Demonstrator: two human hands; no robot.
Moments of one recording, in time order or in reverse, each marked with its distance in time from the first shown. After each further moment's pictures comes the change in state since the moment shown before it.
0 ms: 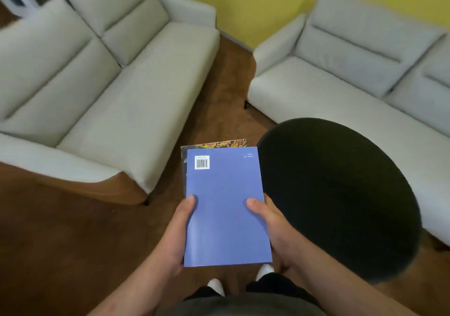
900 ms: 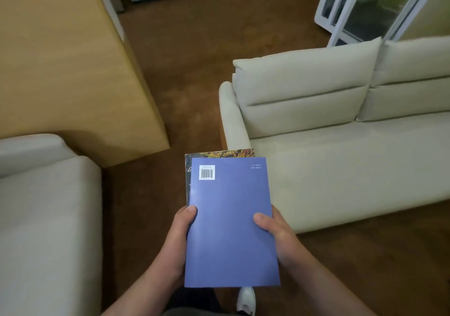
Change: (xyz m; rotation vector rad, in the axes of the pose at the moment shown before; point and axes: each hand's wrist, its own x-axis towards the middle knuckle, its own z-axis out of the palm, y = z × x) left_hand -0.062 0.161 -0.251 -0.699 0.788 0.471; right_hand 0.263 -0.060 0.393 -0.450 -0.868 0.277
